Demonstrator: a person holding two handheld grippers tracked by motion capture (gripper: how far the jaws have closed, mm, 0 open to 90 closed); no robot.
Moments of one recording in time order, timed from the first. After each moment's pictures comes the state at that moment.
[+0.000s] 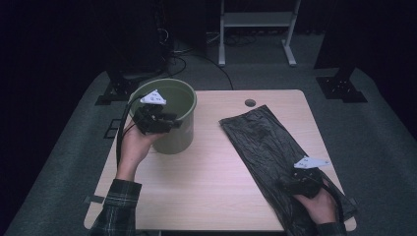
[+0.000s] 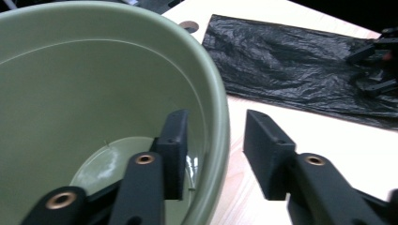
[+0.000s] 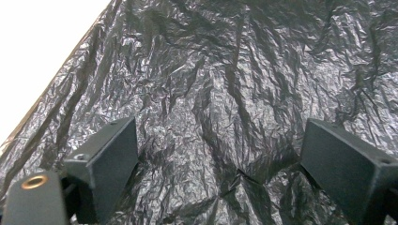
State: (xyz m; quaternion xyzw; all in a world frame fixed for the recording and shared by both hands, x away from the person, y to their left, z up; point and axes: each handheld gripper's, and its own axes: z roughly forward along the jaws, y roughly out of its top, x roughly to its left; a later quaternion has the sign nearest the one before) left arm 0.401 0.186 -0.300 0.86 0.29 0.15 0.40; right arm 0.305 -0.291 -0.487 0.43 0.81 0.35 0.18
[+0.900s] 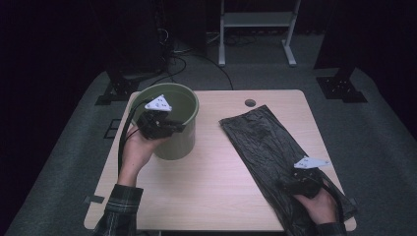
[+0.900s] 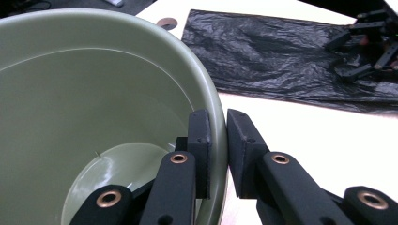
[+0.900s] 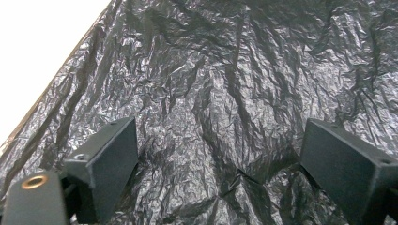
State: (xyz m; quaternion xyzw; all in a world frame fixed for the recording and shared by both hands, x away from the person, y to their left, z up) left arm 0.381 0.171 -0.300 0.87 0.25 0.14 0.40; right arm 0.305 -0.291 -0.487 0.43 0.81 0.35 0.18
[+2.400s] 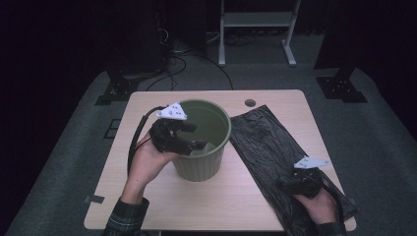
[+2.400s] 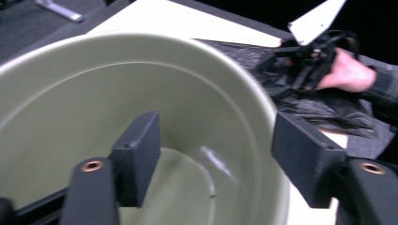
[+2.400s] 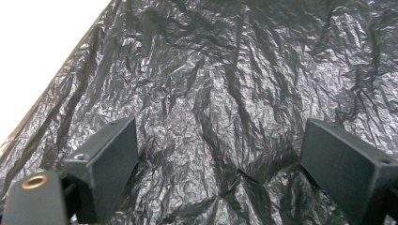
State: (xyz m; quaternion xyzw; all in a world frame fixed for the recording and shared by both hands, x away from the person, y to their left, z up) left arm 0.344 0.134 -0.278 0.87 0.22 0.10 0.43; right arm 0.305 -0.291 -0.487 0.43 0.81 0.35 0.18
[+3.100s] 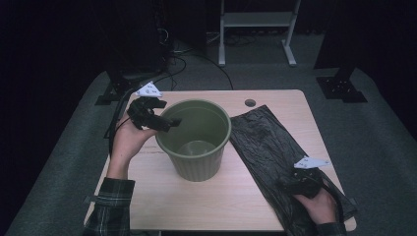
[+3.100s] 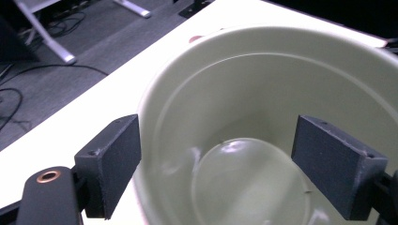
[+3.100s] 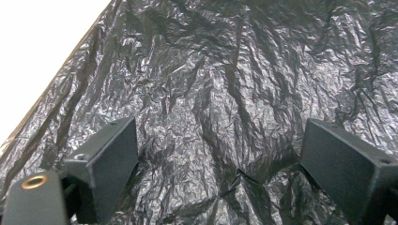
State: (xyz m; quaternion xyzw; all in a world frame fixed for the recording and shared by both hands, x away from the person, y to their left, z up) left arm 0.400 0.194 -0.273 0.85 0.29 0.18 0.40; right arm 0.305 -0.291 -0.487 0.43 0.81 0.35 0.18
